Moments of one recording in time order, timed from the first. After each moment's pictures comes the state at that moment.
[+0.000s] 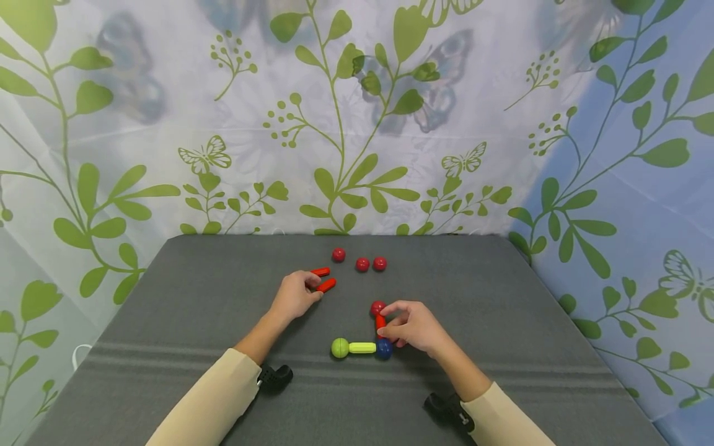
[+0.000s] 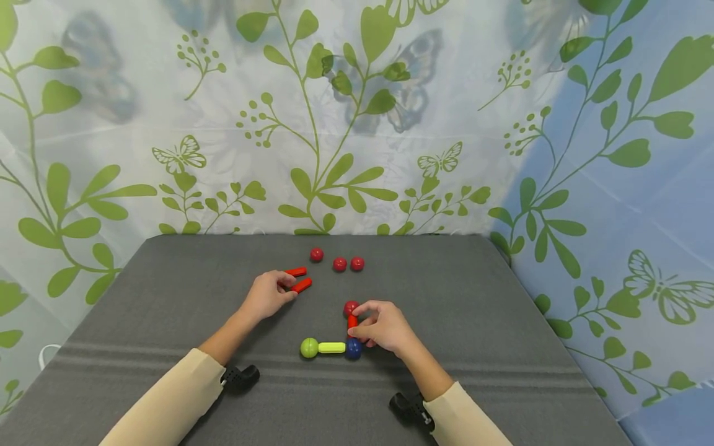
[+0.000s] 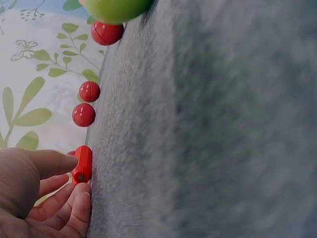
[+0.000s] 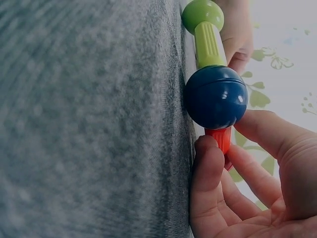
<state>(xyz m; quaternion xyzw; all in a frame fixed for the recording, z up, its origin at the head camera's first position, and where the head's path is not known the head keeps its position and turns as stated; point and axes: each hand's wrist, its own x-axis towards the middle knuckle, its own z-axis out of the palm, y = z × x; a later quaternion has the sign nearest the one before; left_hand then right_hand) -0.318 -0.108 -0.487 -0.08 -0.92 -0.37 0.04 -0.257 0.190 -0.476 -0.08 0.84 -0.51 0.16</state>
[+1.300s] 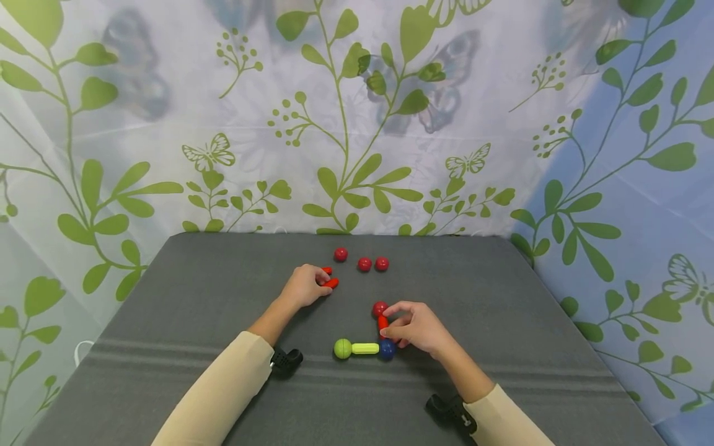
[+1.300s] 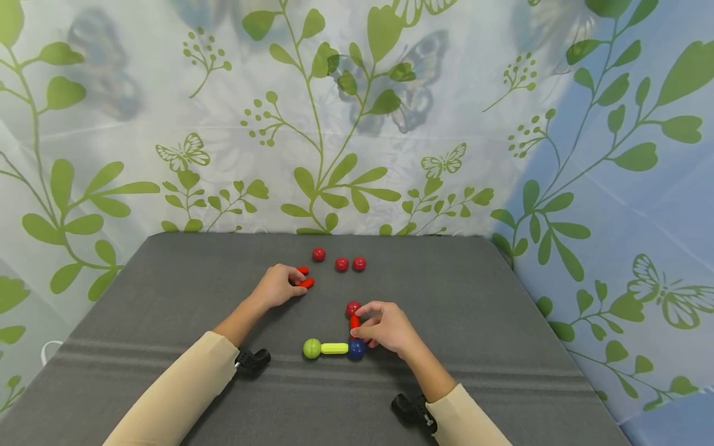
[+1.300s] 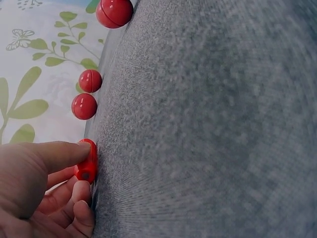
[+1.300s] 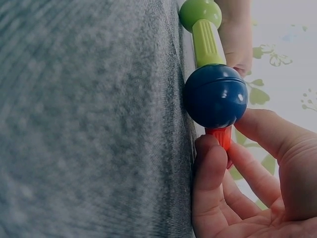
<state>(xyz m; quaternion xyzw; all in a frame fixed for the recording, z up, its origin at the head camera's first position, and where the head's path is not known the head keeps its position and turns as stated) -0.343 -0.100 -0.482 -0.08 -0.94 -0.34 -0.02 -0.258 0.192 -0.482 -0.08 0.83 -0.53 0.17</state>
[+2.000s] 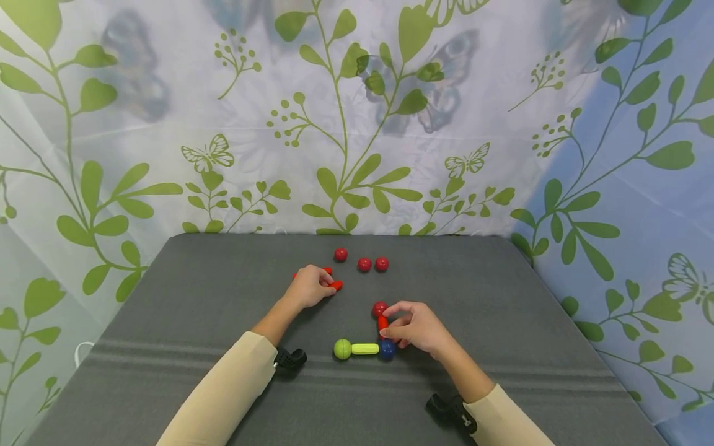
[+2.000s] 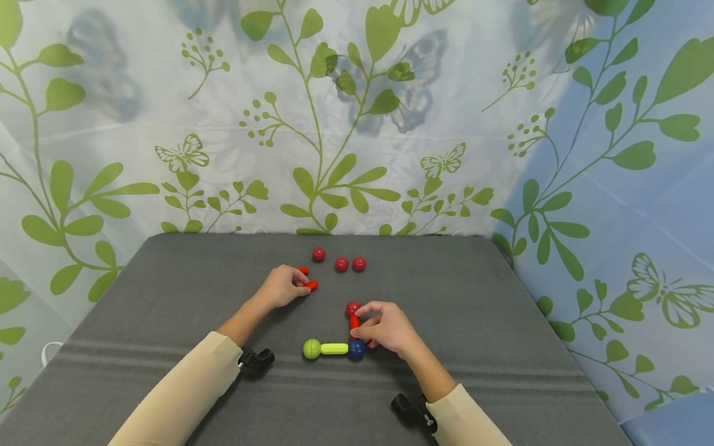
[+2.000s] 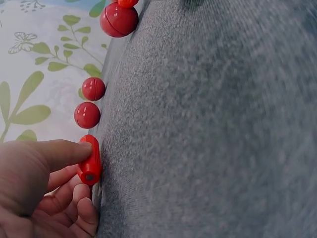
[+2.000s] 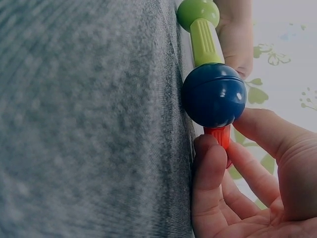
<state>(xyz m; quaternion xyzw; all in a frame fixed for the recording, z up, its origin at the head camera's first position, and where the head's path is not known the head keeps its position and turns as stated) -0.340 -0.090 -0.477 -0.08 -0.93 -0.35 -0.04 -0.258 0.192 -0.479 -0.07 0.83 -0.52 0.18</state>
